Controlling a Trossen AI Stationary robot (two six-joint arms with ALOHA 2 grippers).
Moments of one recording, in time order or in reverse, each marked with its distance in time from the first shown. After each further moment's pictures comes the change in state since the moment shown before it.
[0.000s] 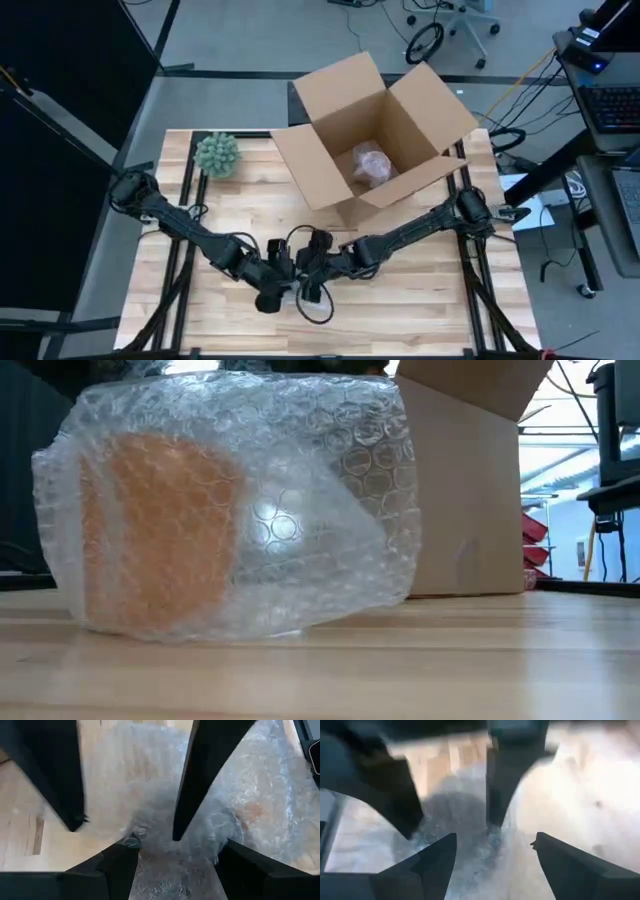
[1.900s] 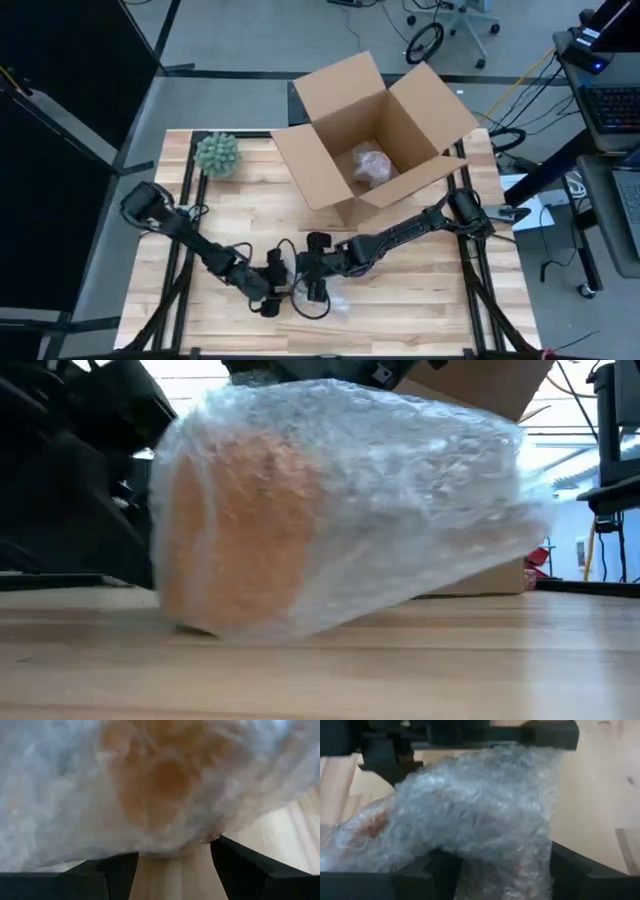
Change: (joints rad) left arm -0.043 0.198 -0.391 0.869 -0.144 -0.075; right arm -0.024 0.036 0.000 -0.085 -0.108 -0.133
